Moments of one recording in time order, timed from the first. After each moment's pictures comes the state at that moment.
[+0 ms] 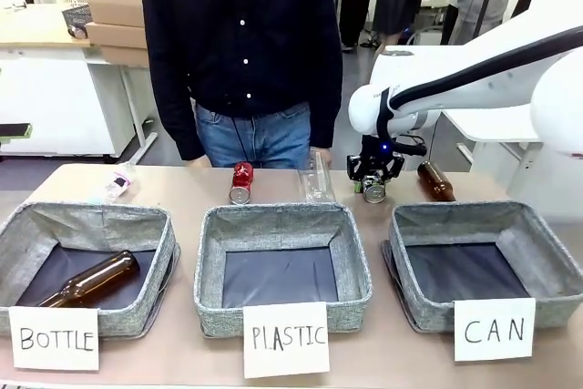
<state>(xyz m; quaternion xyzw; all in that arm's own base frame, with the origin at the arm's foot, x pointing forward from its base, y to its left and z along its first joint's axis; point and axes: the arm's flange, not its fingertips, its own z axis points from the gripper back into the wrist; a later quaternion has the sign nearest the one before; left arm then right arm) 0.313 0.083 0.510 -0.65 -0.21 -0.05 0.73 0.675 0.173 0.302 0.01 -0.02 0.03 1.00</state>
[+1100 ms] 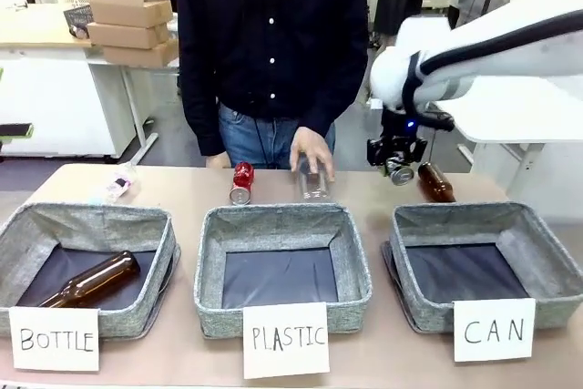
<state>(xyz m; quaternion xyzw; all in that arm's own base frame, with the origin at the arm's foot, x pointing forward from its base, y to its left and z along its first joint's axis) 0.313 0.083 0.511 -0.65 -0.21 -0.05 0.72 0.611 0.125 0.409 0.02 0.00 0.07 1.00</state>
